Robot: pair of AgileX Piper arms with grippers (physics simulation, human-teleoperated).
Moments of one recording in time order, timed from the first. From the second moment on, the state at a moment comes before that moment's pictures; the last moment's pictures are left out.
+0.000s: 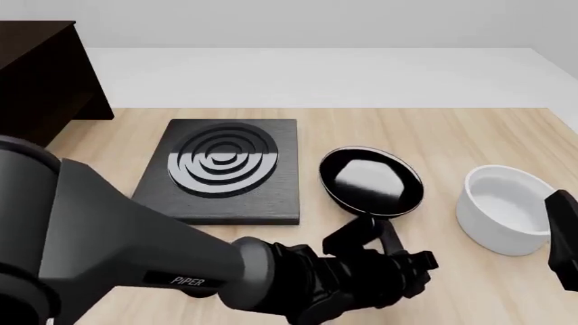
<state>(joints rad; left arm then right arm) -1.18 2.06 -1.08 -0.30 -1.24 -0.03 0.00 -0.01 -0.05 0.13</state>
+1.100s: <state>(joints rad) -1.08 1.68 -1.04 -0.17 -1.08 -0.01 0.00 -0.01 -0.02 0.08</state>
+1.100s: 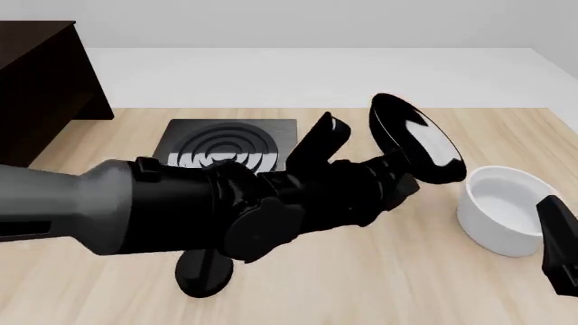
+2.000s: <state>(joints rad) -0.89 1.31 -0.71 -0.41 -1.16 0.02 0.00 -0.01 0.00 0.03</state>
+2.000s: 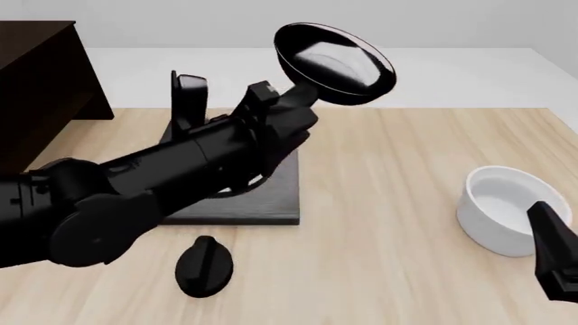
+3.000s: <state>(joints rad) -0.56 1.29 -0.39 -0.78 -1.31 0.05 0.04 0.00 0.00 -0.01</state>
